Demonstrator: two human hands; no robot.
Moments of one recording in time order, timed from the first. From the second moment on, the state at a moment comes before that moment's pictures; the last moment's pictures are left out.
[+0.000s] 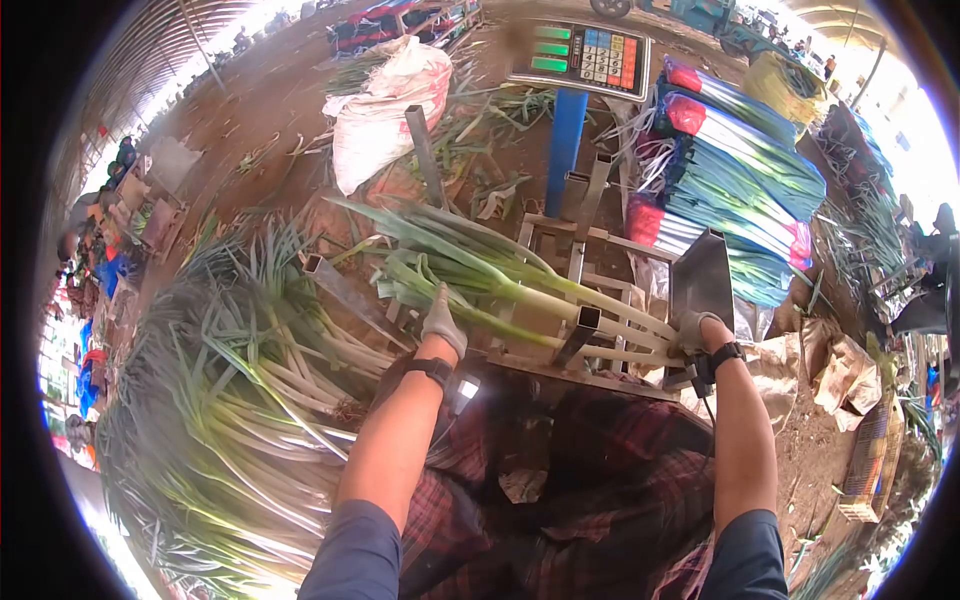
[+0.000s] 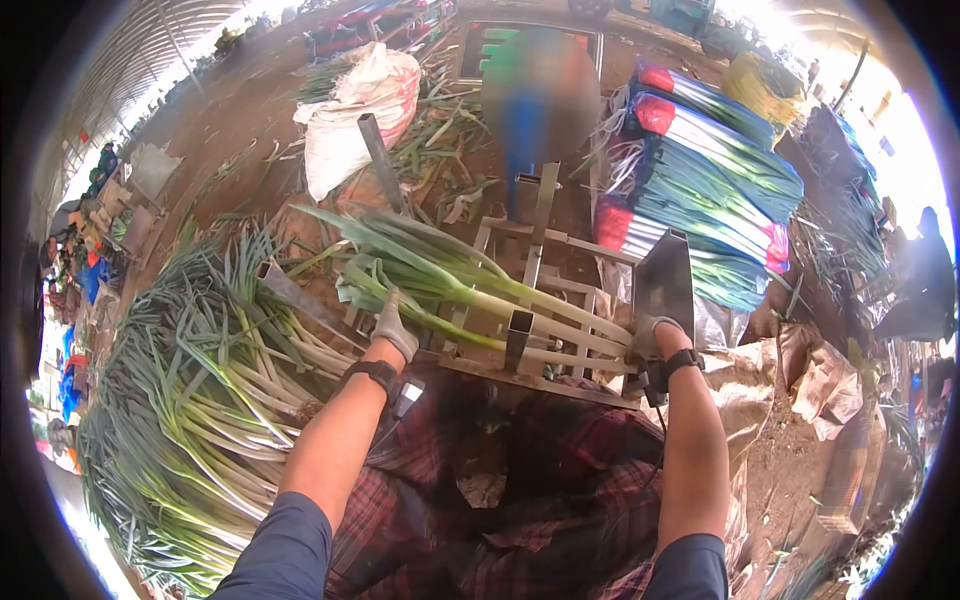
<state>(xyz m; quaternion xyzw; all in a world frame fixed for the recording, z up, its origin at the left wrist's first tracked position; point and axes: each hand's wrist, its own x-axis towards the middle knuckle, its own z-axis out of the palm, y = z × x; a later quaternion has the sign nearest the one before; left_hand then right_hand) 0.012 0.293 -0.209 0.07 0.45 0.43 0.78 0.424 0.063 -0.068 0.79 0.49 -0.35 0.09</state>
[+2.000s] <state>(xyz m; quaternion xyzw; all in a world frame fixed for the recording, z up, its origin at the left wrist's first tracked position) -0.442 -0.092 -0.119 0.14 0.94 0.26 0.14 -0.102 -0.075 0.061 0.20 0.85 -0.35 -0.34</state>
